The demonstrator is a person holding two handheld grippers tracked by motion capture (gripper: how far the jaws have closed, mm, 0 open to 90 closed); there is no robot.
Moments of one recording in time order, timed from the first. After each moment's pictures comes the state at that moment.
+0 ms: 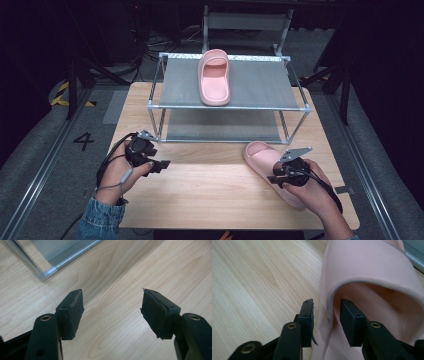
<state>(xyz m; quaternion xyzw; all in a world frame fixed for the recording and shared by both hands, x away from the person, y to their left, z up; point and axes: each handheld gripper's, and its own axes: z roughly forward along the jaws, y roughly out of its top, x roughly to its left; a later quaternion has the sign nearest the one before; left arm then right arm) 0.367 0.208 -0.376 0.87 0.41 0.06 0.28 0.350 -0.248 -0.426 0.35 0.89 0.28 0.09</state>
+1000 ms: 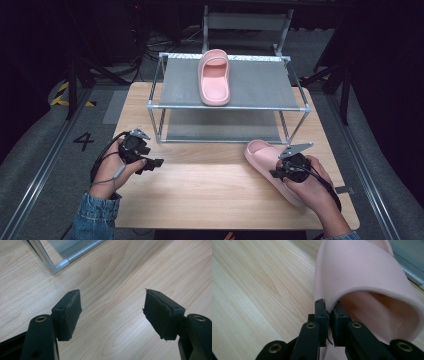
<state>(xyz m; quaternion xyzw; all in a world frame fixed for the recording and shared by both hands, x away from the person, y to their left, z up) 0.380 0.229 -0.386 0.87 0.41 0.06 0.28 0.350 -0.243 -0.404 0.36 0.89 0.27 0.10</state>
